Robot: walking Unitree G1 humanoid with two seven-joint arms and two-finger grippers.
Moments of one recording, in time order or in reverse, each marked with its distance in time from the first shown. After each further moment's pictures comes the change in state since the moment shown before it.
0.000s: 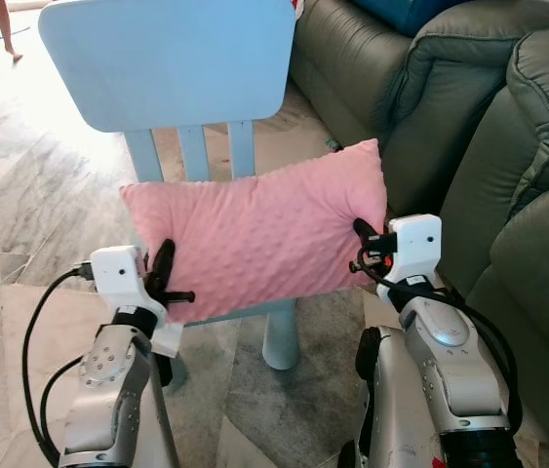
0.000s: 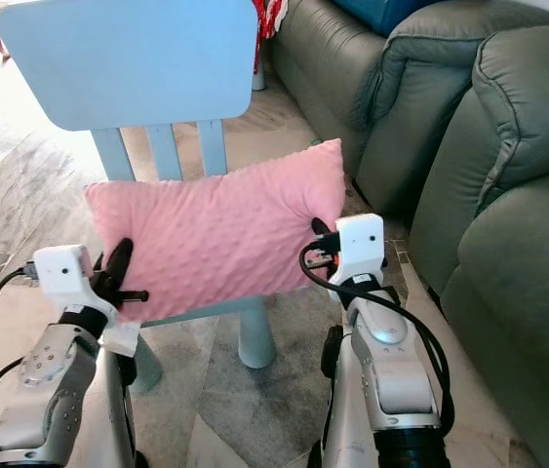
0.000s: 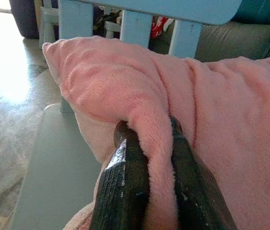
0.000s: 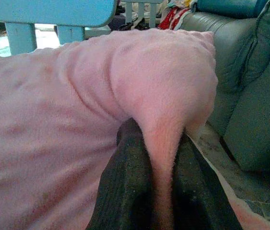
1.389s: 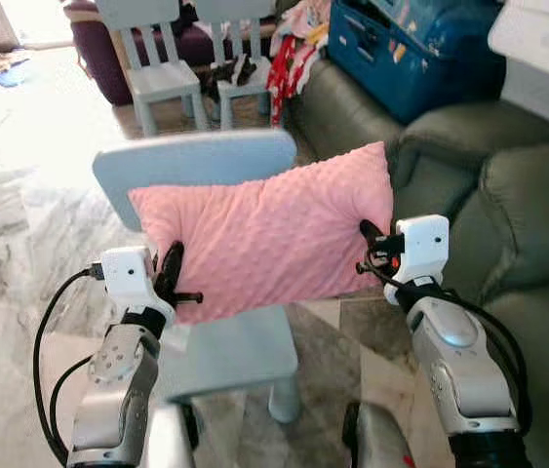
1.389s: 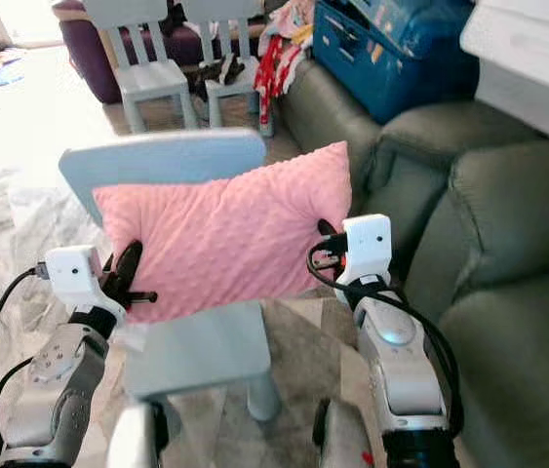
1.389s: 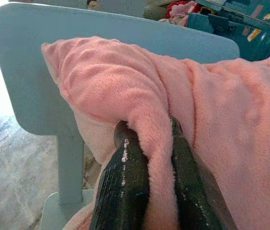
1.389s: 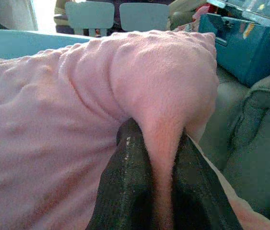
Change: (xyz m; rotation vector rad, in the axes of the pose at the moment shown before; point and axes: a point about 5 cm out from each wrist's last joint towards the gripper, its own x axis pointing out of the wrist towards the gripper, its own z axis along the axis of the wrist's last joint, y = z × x) left arm 0.002 -0.006 -0.004 -0.021 0.017 -0.013; right arm -0.003 -0.006 0.000 -0.001 0.013 -0.004
